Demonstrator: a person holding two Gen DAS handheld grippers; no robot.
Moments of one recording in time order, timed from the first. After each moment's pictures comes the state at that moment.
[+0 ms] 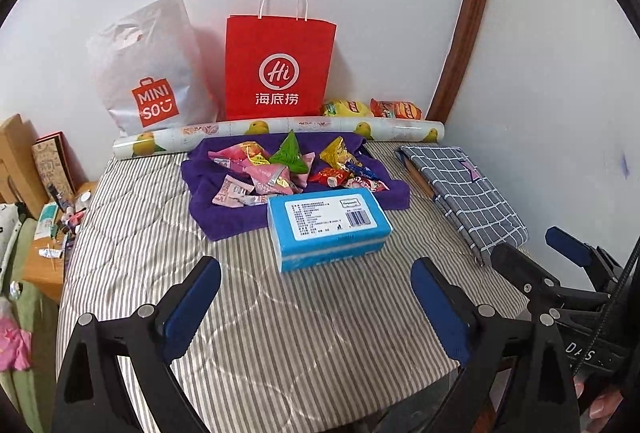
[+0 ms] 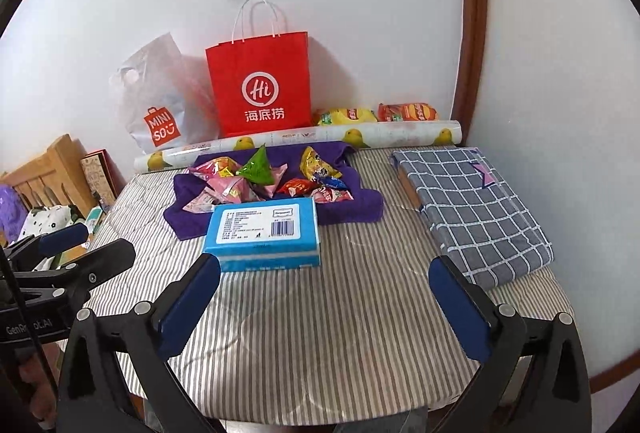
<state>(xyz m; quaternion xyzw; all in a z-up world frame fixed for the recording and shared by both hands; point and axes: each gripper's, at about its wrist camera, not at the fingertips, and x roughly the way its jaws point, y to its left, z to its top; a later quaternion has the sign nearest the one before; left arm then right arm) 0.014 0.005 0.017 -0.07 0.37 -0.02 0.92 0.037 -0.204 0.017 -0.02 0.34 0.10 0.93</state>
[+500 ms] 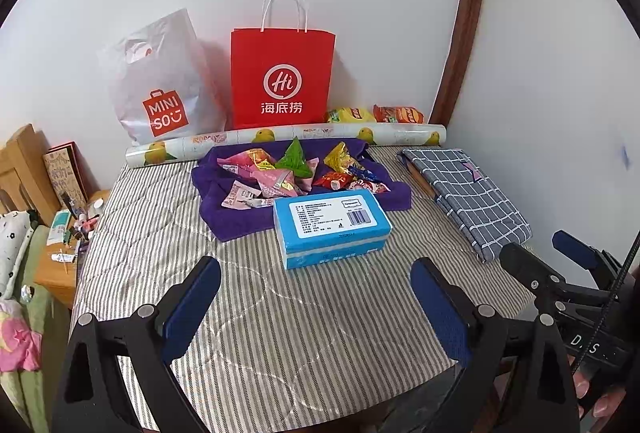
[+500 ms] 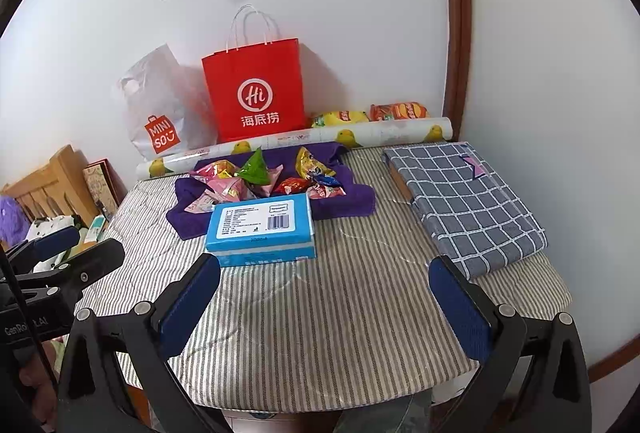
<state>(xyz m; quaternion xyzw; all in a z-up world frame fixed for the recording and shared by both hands) -0.005 -0.006 0.025 -0.05 0.36 -0.01 0.93 0.017 -0.221 0.019 0.00 0.34 0.09 0.94</state>
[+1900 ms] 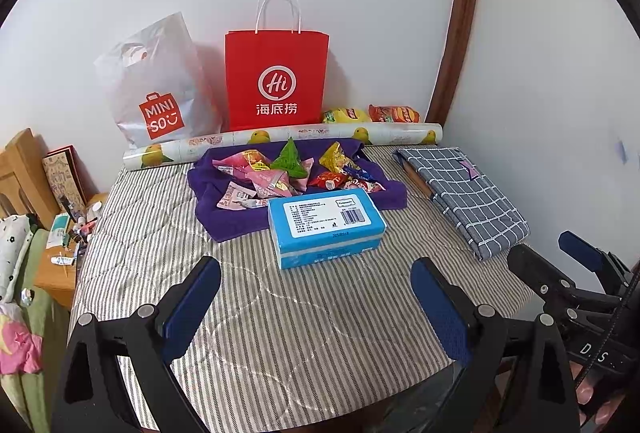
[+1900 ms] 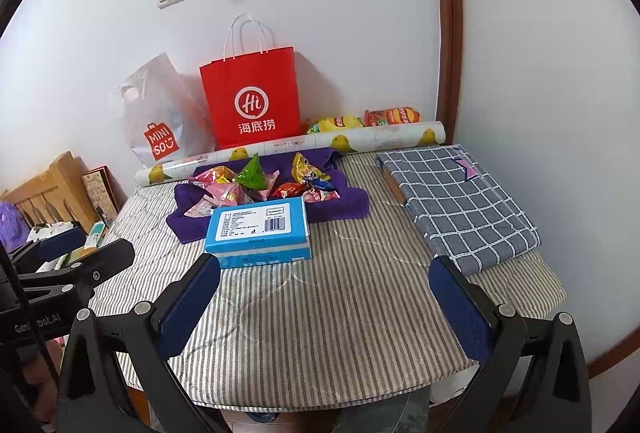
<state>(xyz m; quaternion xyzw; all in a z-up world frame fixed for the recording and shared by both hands) -0.007 -0.011 0.025 -0.05 0.36 -0.01 0.93 0.006 -0.227 0.024 0.01 0.33 0.08 0.94</state>
